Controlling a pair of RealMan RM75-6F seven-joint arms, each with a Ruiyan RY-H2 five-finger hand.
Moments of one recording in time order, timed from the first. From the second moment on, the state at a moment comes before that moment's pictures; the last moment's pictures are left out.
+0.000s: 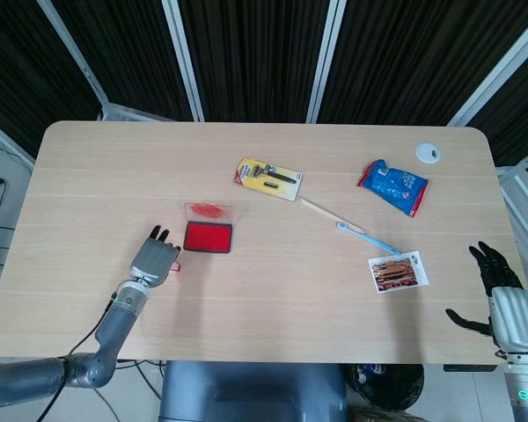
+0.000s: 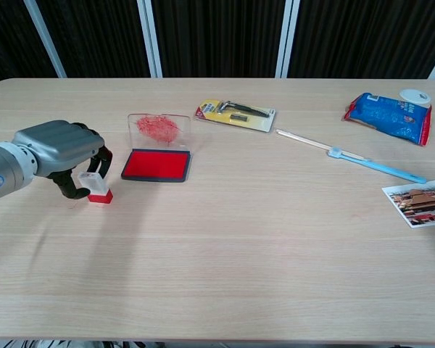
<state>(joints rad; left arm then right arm) -0.71 -1.63 -0.08 -1.42 0.90 0.98 0.86 0.07 -1.15 0.09 -1.60 -1.50 1.51 0.15</state>
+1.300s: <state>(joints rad) -0.77 -1.67 -0.15 -1.40 0.99 1.08 0.85 0.07 -1.15 0.10 -1.61 -1.49 1.51 0.17</state>
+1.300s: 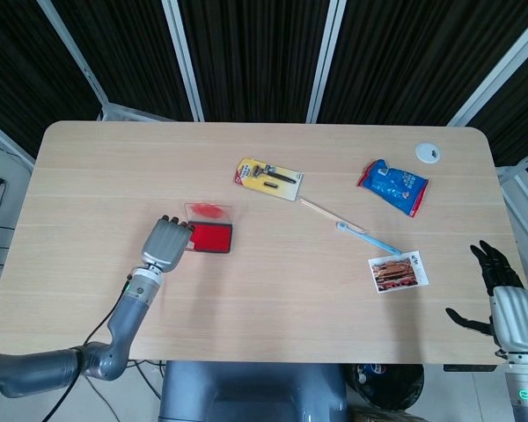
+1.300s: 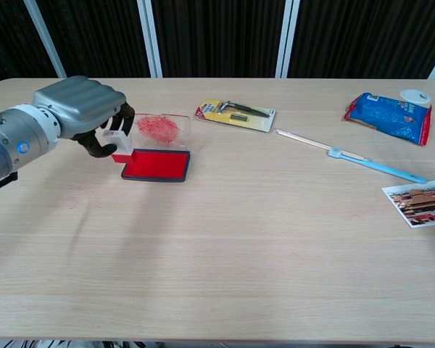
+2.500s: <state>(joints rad) -1.01 -1.87 -0.23 -1.17 0.60 1.01 1.20 0.08 -1.13 0.10 -1.62 -1.48 1.48 0.22</state>
